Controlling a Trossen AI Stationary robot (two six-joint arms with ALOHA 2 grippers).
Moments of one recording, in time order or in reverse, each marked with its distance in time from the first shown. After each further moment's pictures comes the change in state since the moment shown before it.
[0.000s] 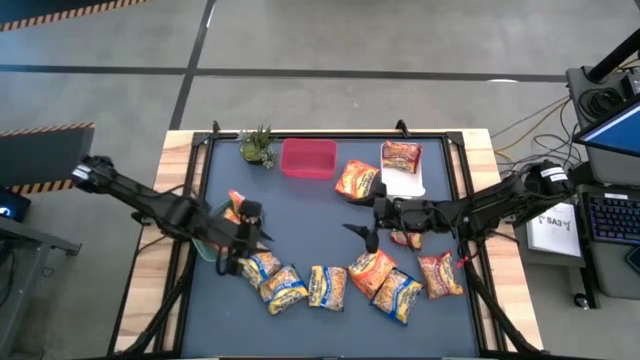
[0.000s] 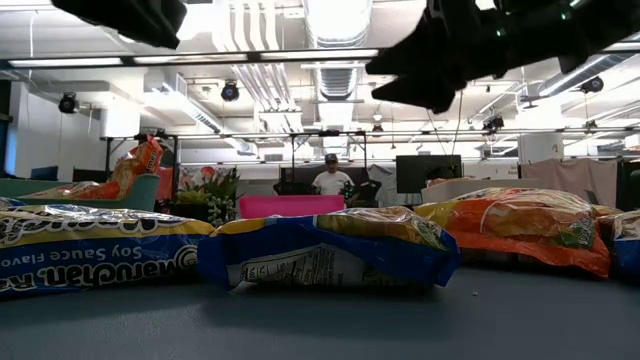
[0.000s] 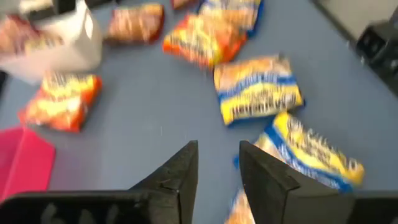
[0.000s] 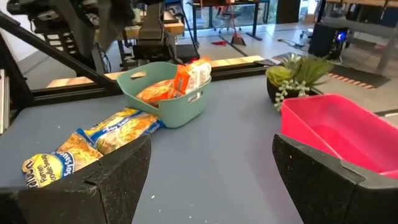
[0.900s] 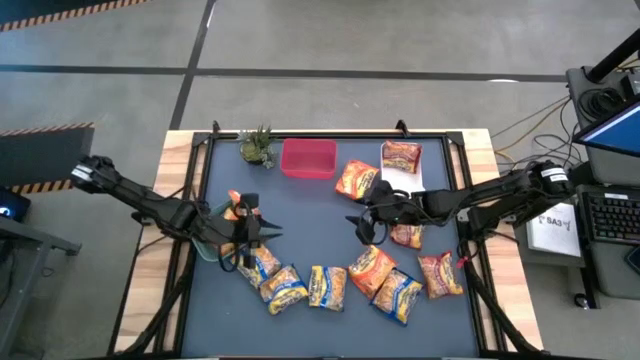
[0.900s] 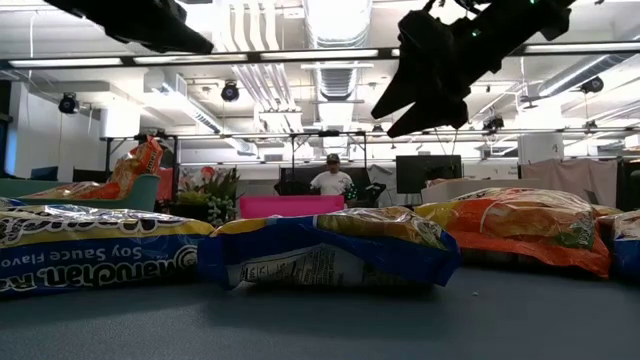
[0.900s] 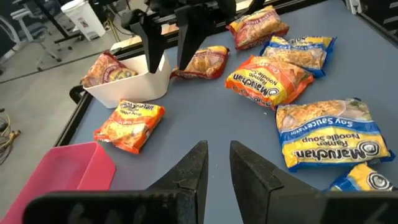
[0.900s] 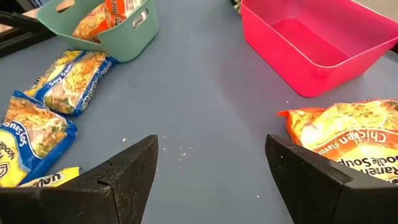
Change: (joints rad) left arm 0.001 -0.009 -0.138 0.316 -0.248 0.046; right arm -0.050 0.001 0.250 -0.704 0.010 0.345
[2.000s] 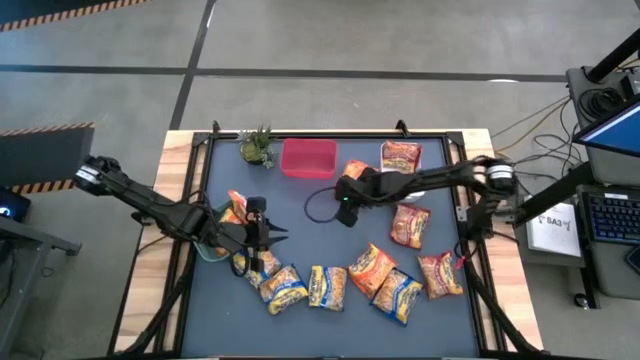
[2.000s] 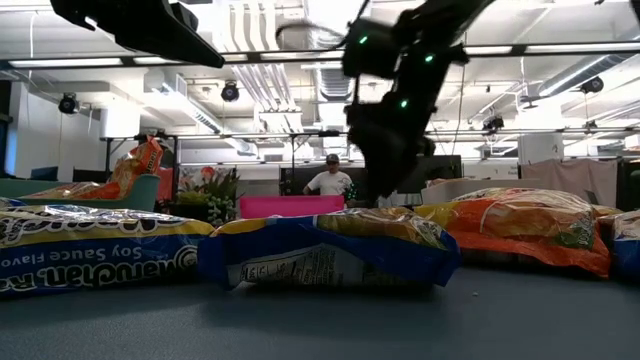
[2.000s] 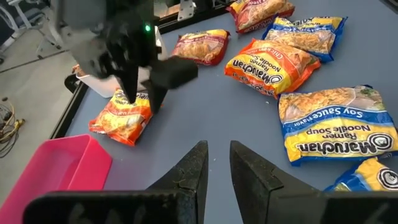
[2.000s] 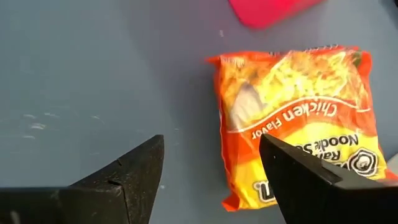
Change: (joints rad) left arm 0.000 0.106 0.039 -0.010 -0.016 -0.025; right arm -0.204 0.447 0.430 -0.540 -0.036 -0.100
